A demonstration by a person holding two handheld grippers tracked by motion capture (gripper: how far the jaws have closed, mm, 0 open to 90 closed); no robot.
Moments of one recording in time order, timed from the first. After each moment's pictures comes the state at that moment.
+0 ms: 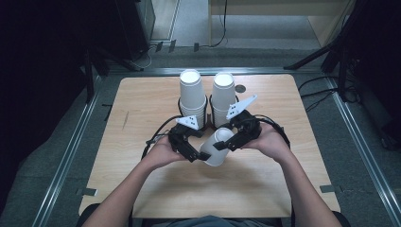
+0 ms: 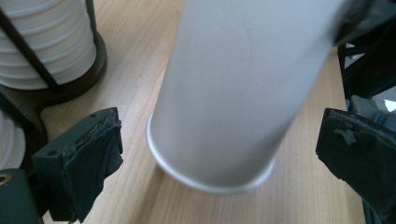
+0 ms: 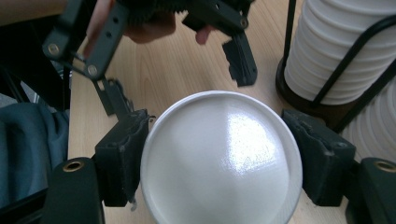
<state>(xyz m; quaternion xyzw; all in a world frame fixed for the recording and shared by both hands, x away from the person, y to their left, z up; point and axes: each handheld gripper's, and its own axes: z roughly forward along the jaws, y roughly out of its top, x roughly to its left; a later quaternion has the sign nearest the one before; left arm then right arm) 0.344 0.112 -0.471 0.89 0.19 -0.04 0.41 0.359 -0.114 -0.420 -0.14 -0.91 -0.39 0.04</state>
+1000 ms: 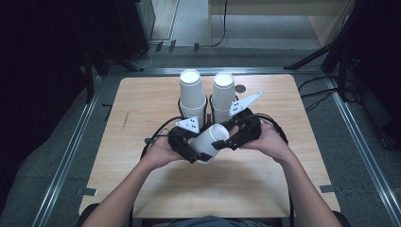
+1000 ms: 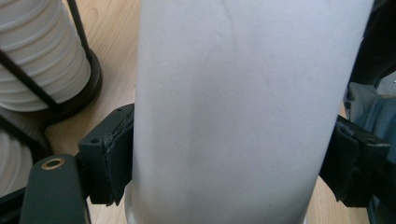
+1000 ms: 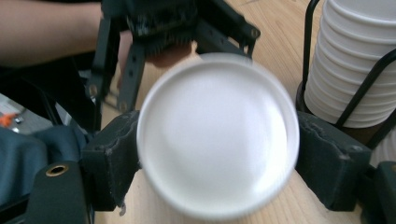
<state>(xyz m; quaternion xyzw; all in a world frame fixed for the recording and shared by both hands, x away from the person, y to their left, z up) 0.336 0.117 -0.457 0.90 0.15 -0.02 0.40 0.359 -0.117 -0.415 -0.14 -0.89 -0.44 0.08</state>
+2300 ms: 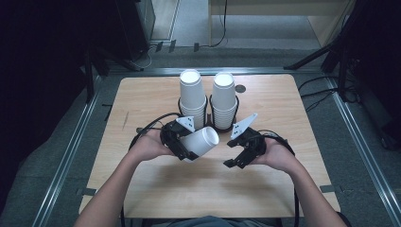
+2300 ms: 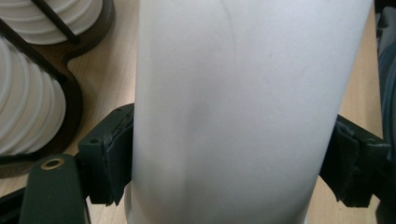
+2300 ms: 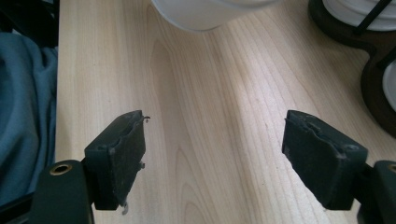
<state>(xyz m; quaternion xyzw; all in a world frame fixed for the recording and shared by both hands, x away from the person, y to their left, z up) 0.352 0.127 -0.454 0.95 0.13 -0.02 0.29 0.339 -0.132 -0.463 -0.11 -0.94 -0.33 0.04</state>
